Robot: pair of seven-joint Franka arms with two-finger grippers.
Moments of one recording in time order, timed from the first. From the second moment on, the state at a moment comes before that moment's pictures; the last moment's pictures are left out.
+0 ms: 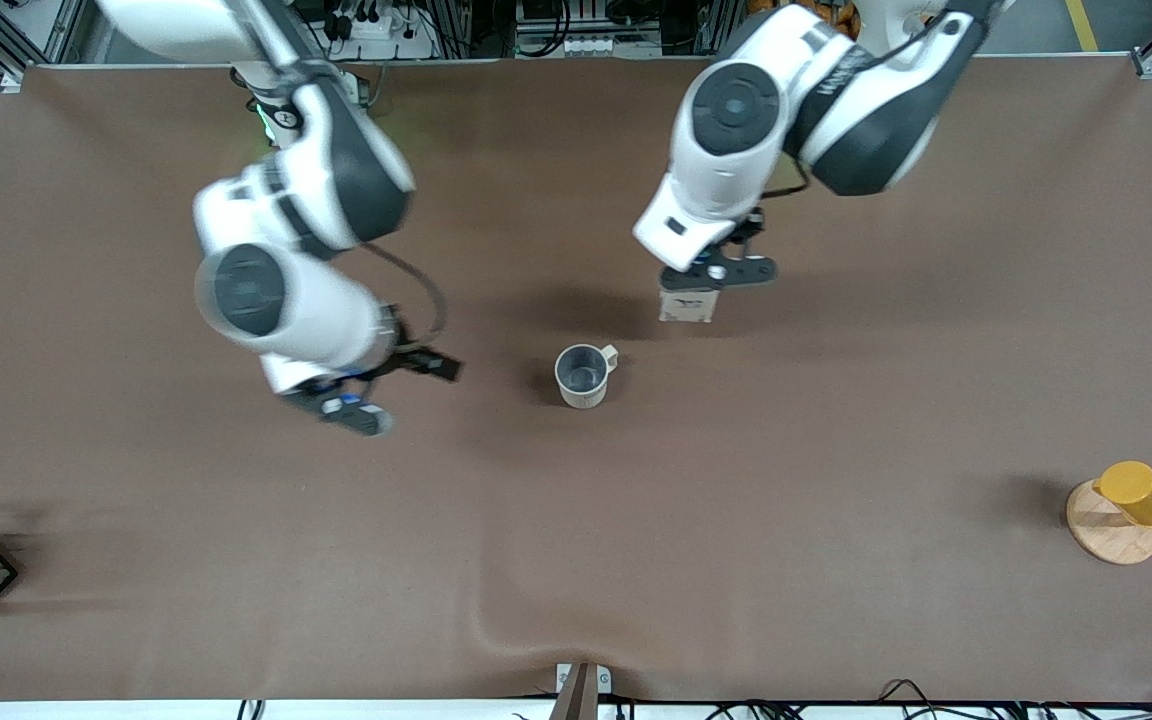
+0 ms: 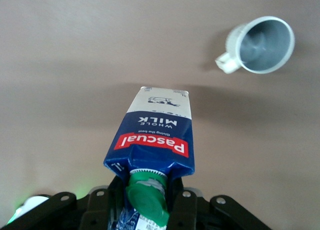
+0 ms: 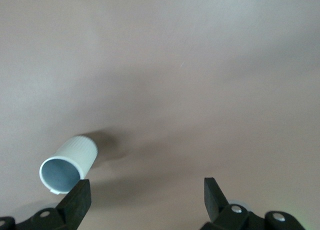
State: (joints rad) left arm -0.26 0.30 -0.54 -1.59 0.04 1.64 -0.85; right arm 0.39 0.45 -0.03 -1.37 0.19 1.70 0.67
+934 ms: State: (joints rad) left arm -0.51 0.63 -0.39 -1.36 0.05 1.73 -1.03; right arm -0.02 0.37 -0.03 -1.38 0.12 1.61 -0.12
